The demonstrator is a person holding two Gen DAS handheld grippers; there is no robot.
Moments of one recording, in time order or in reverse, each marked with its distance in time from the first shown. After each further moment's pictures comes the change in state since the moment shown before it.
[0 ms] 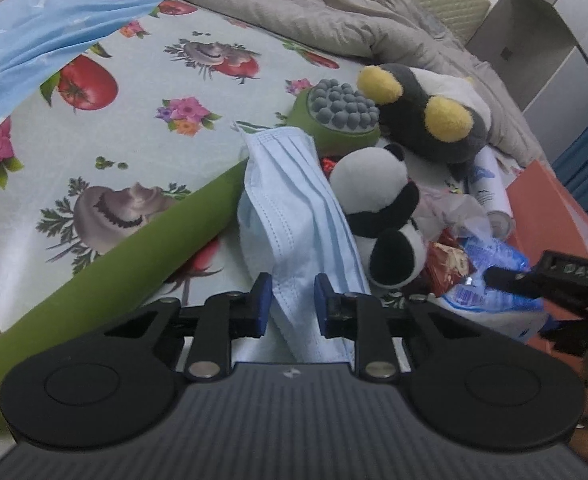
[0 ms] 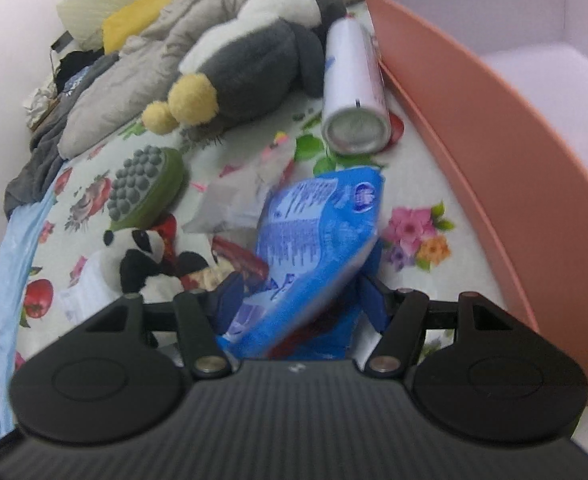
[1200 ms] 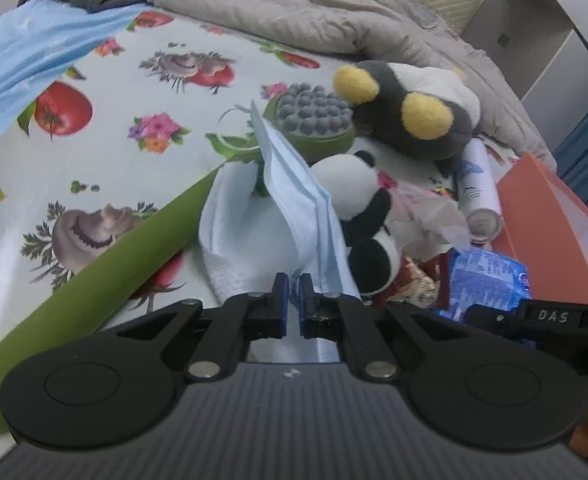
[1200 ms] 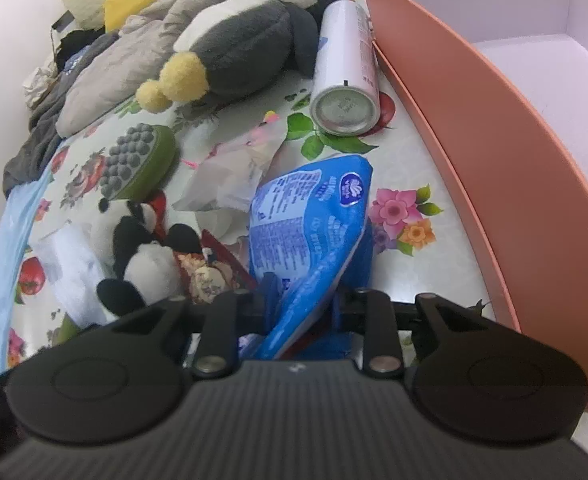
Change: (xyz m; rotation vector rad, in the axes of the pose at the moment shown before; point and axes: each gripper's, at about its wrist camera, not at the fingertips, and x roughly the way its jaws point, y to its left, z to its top) left arm -0.002 -0.035 0.013 0.055 0.017 0.036; right arm 0.003 -0.013 -0.001 -0.016 0.077 0.006
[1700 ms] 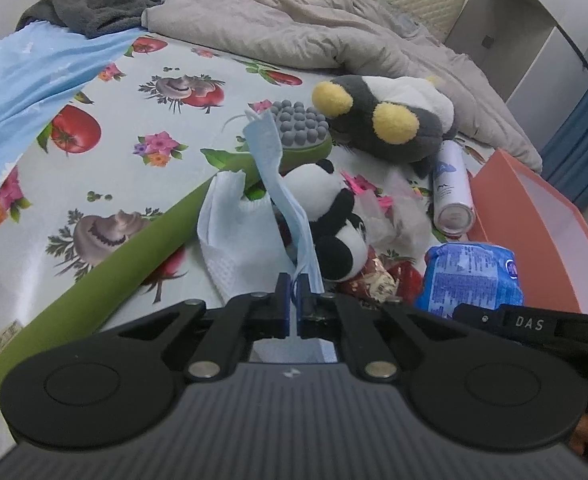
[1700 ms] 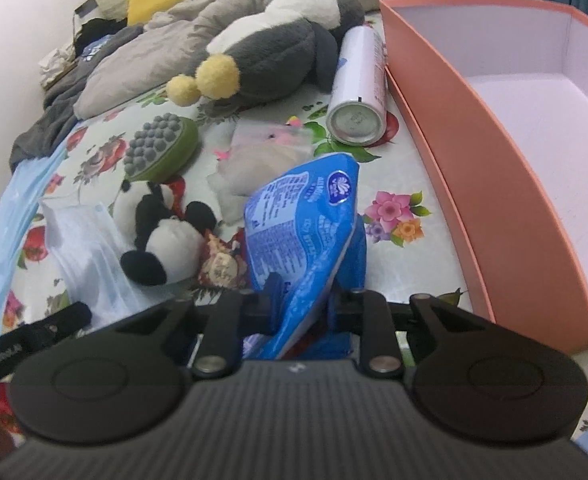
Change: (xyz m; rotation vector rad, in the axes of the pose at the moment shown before) left arm -0.048 -0.011 -0.015 0.038 -0.040 -0.008; right arm -0.033 0.012 -0.020 -0.106 -0.052 -0.022
